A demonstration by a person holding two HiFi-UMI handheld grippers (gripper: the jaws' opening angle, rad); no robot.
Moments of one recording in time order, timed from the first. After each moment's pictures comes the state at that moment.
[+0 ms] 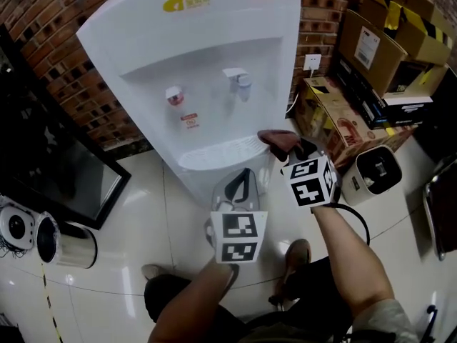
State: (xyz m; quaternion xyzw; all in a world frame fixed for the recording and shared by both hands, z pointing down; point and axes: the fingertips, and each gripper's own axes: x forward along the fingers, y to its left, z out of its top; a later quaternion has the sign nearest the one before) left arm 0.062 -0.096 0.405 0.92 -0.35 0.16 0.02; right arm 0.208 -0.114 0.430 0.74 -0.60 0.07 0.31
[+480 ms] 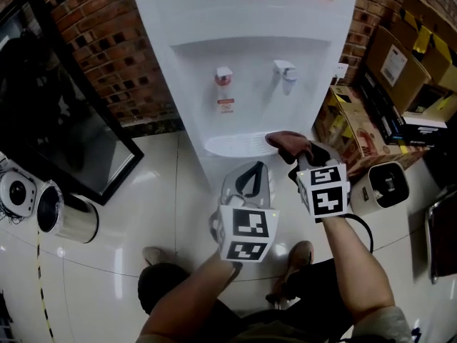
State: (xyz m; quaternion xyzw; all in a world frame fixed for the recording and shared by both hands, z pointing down) left arm 0.027 -0.097 0.383 0.92 -0.37 0.14 0.01; right arm 0.150 -0.113 0.408 0.70 -0.65 0.09 0.26
